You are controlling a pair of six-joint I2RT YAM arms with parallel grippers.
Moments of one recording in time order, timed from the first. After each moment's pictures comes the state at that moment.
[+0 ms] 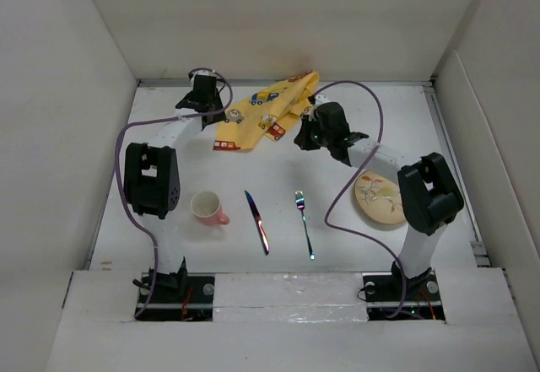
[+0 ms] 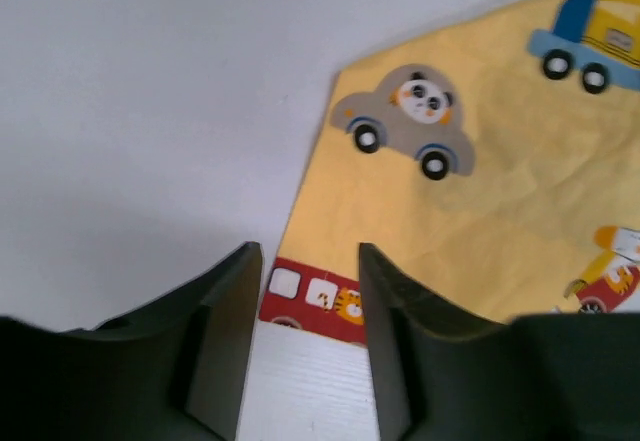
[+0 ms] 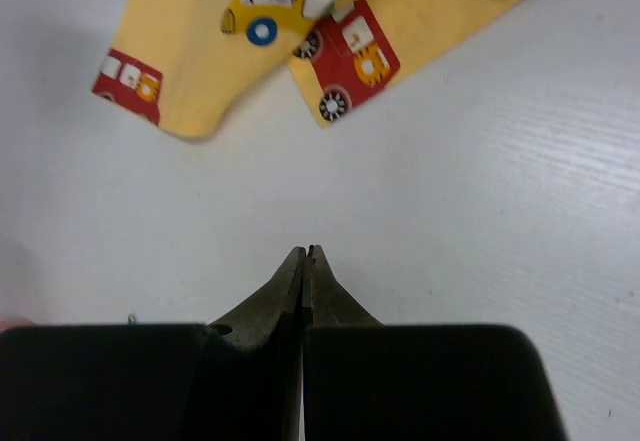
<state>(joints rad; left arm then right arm) -0.22 1.95 1.56 -0.34 -0.23 -0.39 0.49 1.81 1.24 0.05 -0.11 0.37</state>
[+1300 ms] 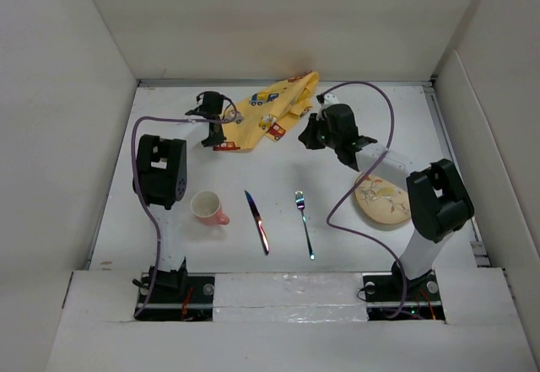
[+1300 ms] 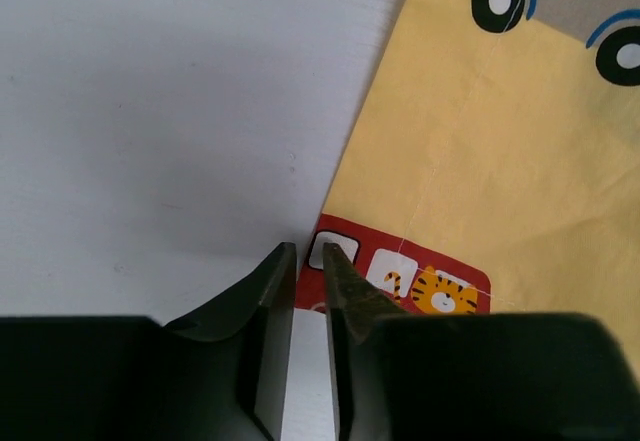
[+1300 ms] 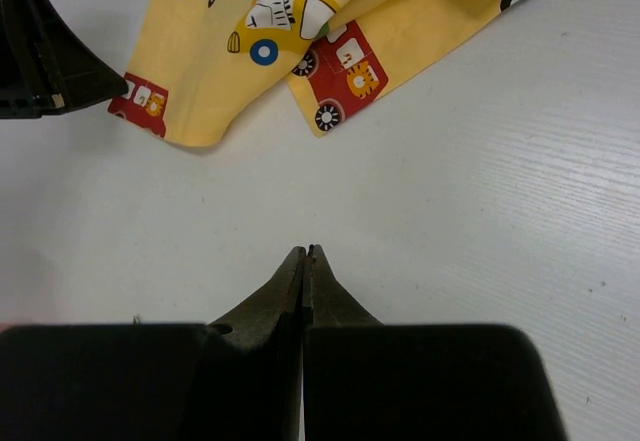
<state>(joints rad) -0.21 2.08 1.49 -0.44 -0.25 -0.39 0.47 1.74 1.13 0.15 -0.14 0.38</state>
